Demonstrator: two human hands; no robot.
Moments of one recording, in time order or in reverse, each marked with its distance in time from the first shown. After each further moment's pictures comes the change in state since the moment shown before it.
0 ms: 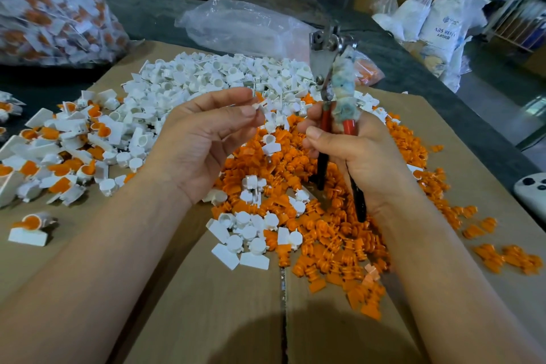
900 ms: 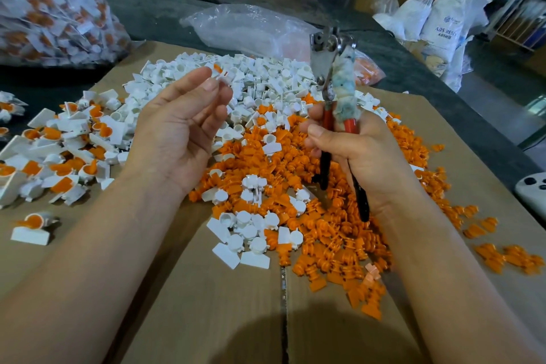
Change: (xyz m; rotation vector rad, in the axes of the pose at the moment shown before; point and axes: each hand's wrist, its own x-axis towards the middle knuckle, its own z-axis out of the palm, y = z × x) left_hand 0.005 0.006 -0.009 -0.257 0.174 0.092; right_hand -0.002 -0.003 0.001 -0.042 0.030 0.038
